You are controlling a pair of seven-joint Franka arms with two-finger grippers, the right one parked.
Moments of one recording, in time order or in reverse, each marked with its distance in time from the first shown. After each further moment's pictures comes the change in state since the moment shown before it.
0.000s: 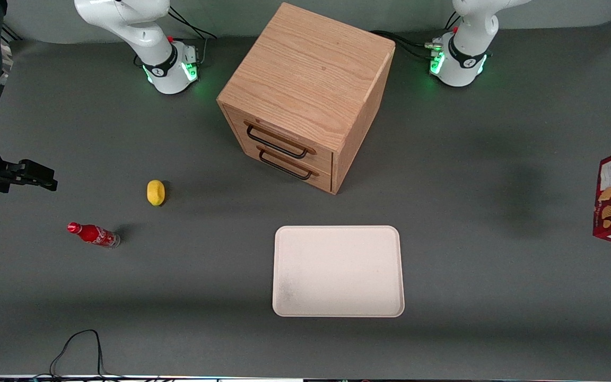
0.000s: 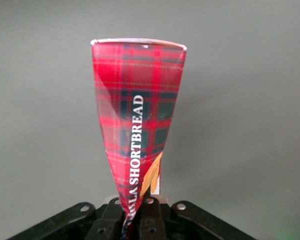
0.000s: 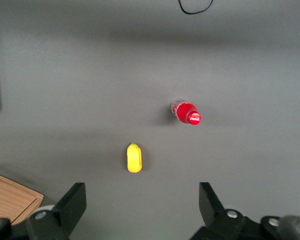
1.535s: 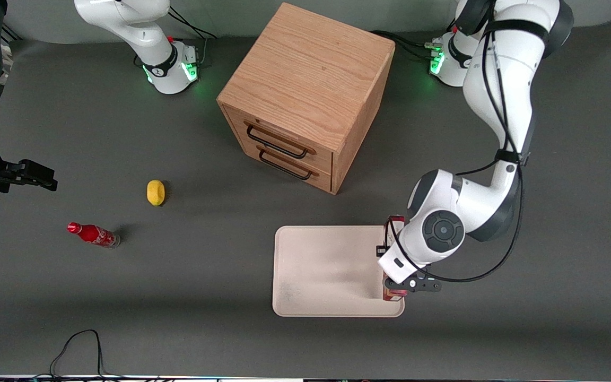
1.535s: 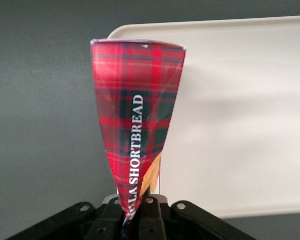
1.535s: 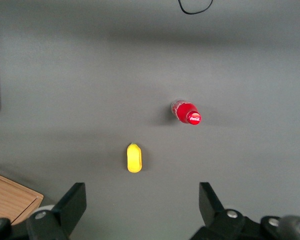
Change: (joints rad) arm -0.556 0.599 -0.174 0.438 0.054 0.300 -0.977
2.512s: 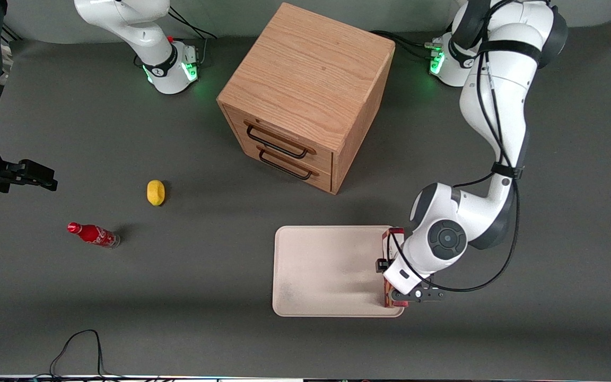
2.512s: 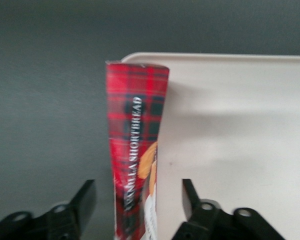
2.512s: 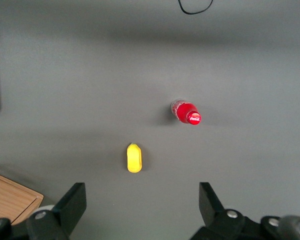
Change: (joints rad) arm 0.007 0.021 0.032 0.009 -0.028 0.092 -0.017
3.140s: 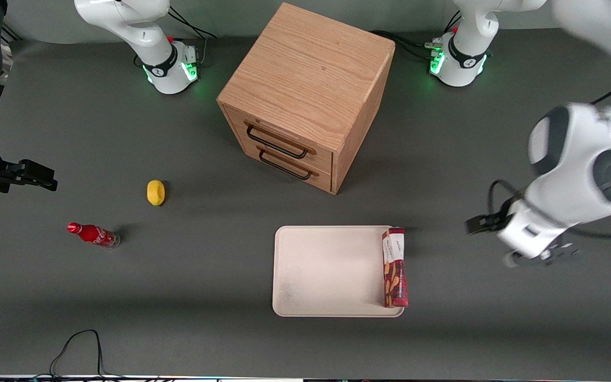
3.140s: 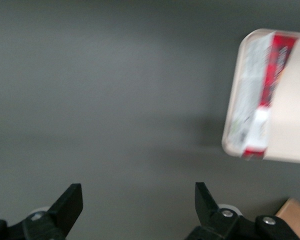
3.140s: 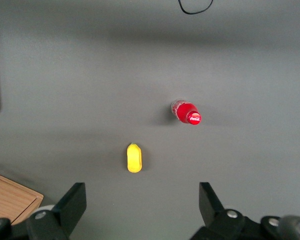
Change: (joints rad) arm 0.199 -0.588 0.063 -0.364 -0.001 -0.371 0.128
